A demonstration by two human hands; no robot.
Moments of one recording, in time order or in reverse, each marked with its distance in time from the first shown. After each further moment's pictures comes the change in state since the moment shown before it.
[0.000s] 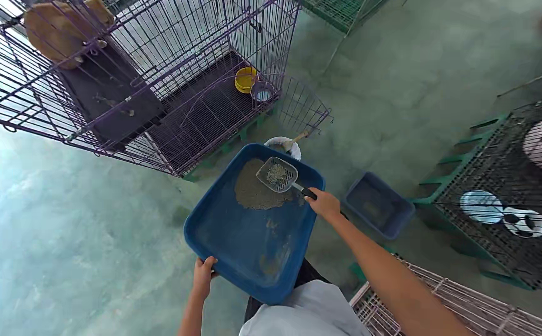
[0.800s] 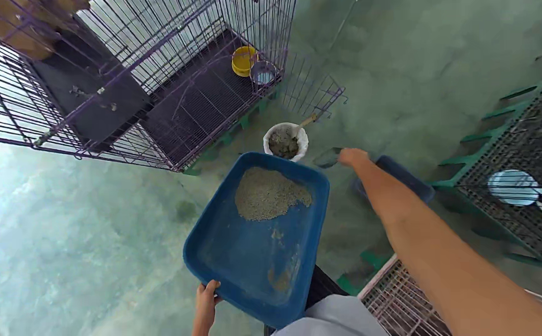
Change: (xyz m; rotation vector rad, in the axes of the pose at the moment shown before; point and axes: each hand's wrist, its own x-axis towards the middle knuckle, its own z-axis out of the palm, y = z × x) left_hand -0.002 -0.055 -0.029 -0.034 0.065 -0.098; right_hand 0.134 0.023 -0.068 -0.247 -0.166 0.169
